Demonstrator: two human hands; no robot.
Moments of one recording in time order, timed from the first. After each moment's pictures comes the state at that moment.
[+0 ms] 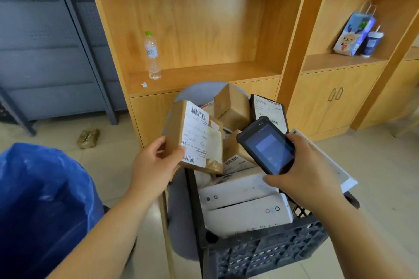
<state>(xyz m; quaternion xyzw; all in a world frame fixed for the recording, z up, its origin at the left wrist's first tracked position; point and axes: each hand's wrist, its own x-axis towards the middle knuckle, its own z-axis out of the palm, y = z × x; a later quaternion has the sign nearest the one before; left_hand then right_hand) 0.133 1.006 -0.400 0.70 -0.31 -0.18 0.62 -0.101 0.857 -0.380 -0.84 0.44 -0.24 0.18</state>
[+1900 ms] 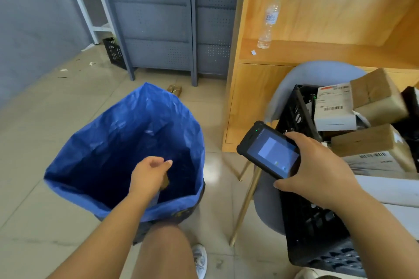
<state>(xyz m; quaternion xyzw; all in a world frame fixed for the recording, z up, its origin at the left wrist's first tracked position) 0.277 1.269 -0.515 0.85 0.00 -0.14 0.50 0.075 1.016 -0.398 -0.96 0.24 -0.07 0.14</state>
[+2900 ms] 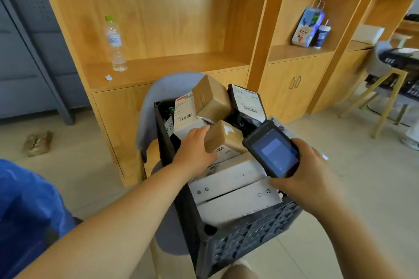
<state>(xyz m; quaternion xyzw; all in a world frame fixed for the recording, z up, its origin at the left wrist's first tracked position) 0.128 0.905 -0.444 0.72 -0.56 -0.19 0.35 -0.125 0.889 -0.394 -0.79 0.56 -0.22 0.12</state>
